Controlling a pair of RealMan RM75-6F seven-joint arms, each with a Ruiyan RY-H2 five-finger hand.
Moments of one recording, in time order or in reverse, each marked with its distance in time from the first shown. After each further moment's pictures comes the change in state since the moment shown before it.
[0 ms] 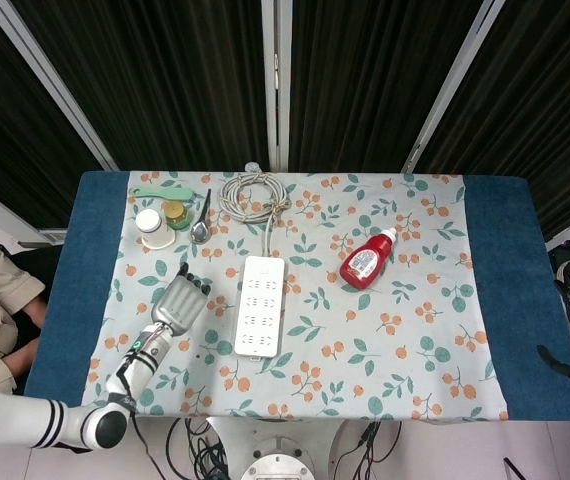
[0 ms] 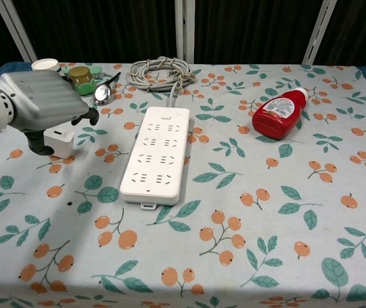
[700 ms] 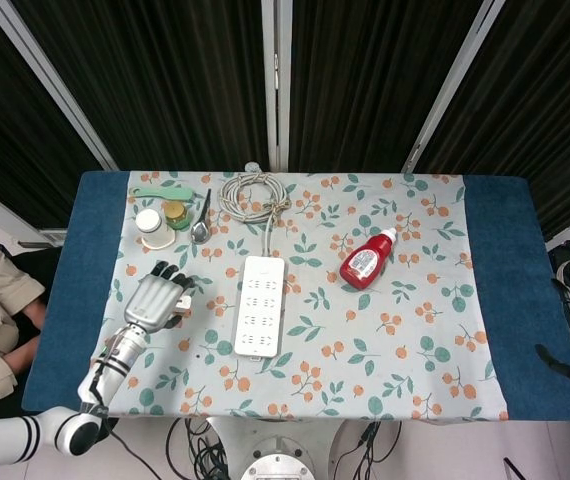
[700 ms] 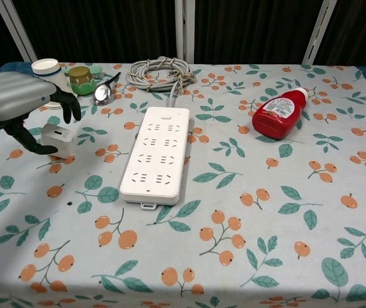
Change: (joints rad) left arm 0.241 -0.059 -0.023 0.292 0.442 0.013 -0.782; right arm 0.001 0.012 -0.001 -0.019 -0.025 0.015 -0.016
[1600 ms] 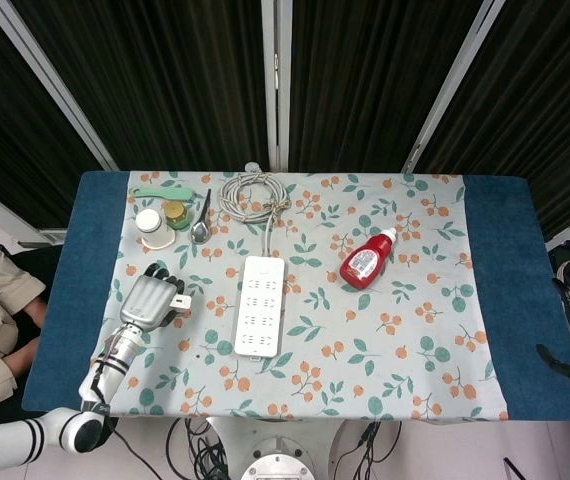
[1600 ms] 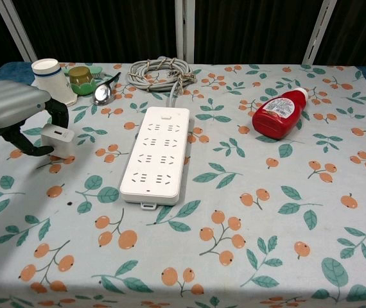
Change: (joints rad) left arm 0.055 -0.042 -0.056 0.073 0.002 -0.045 0.016; right arm -0.003 0.014 -0.001 -0.020 0.001 0.001 -0.005
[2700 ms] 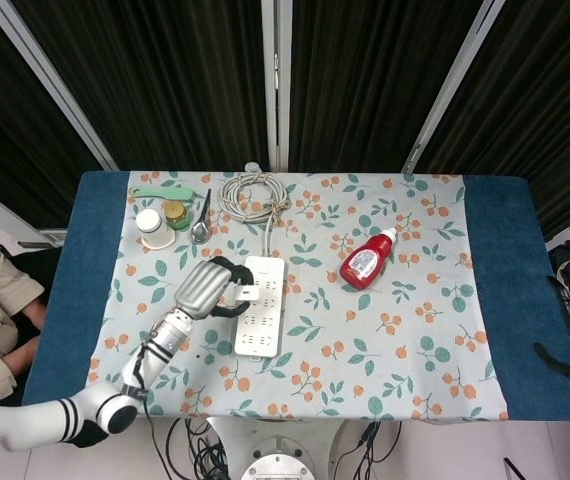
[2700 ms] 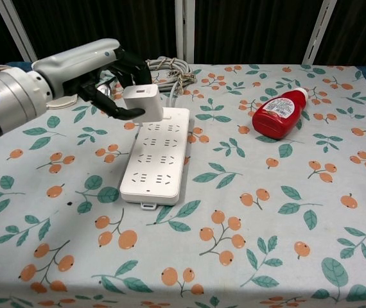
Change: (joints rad) left arm -0.112 -0.106 -0.159 0.010 0.212 -0.066 -0.510; right arm 0.003 0.037 0.002 -0.068 -0.019 0.009 -0.057
